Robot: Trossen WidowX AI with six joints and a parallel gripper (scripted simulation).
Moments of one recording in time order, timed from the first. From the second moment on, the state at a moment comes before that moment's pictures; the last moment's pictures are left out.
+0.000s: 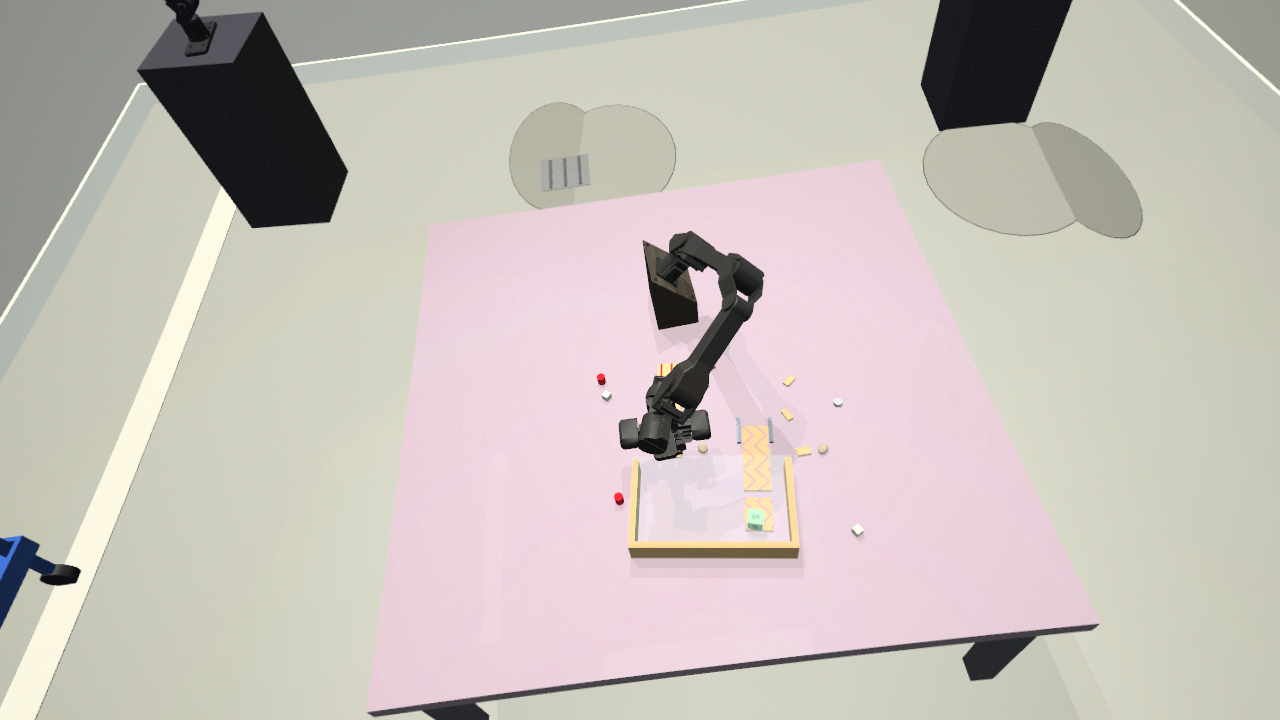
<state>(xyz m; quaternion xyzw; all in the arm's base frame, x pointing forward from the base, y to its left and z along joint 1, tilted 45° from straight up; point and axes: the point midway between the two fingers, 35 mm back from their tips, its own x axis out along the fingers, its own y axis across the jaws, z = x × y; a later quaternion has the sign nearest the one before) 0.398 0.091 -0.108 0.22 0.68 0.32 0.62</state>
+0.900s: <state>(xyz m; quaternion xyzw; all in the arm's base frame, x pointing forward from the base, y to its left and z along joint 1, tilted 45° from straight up) 0.353 0.061 -0.077 0.22 0.68 0.31 0.62</state>
